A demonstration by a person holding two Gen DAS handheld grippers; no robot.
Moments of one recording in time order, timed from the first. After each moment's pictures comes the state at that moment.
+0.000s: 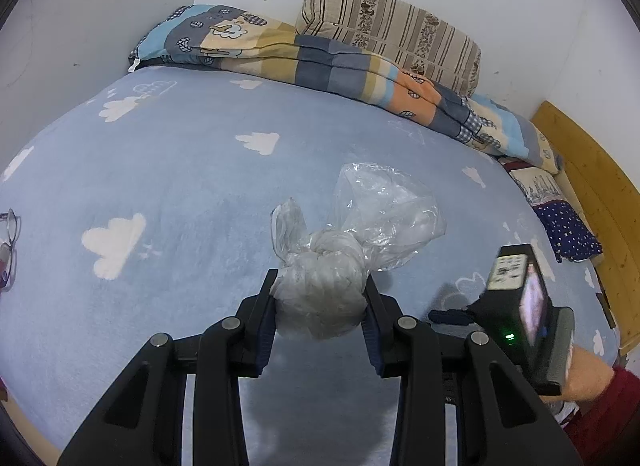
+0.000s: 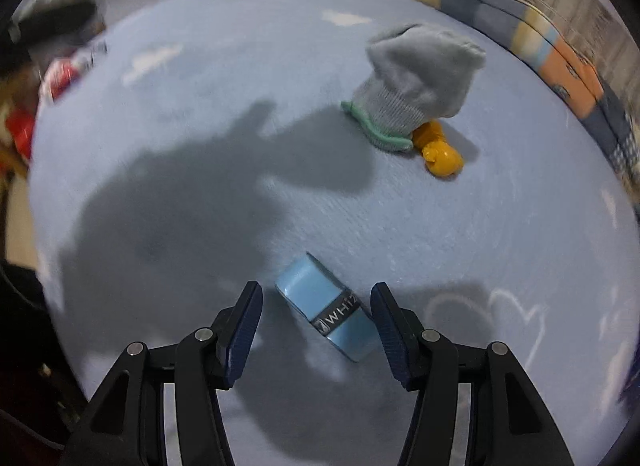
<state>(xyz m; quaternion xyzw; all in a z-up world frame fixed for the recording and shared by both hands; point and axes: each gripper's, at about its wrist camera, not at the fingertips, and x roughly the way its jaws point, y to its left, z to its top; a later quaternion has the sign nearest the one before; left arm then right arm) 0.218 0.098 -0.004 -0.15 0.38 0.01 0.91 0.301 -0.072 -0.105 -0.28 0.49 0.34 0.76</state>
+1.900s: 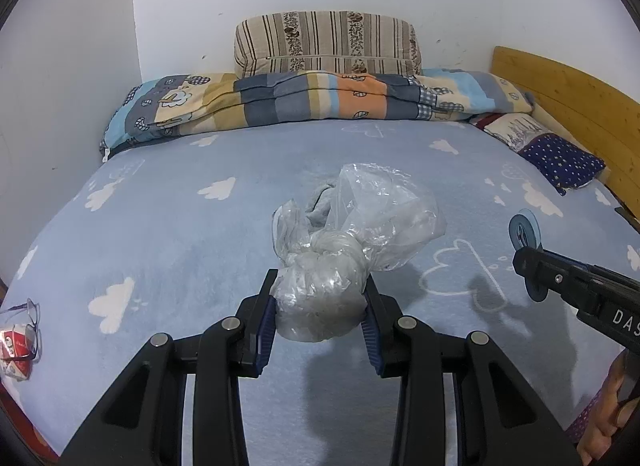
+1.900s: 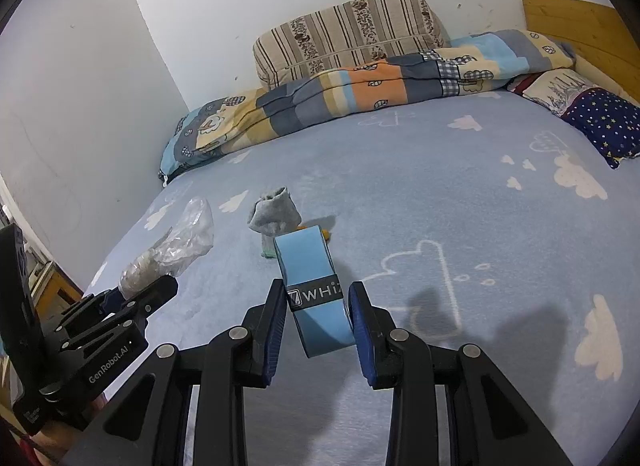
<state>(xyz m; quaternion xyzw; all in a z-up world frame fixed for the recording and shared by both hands) 0.198 0.007 0.005 0.00 0.33 -0.02 0.94 0.213 -0.190 -0.009 0.12 0.34 0.16 0.92</state>
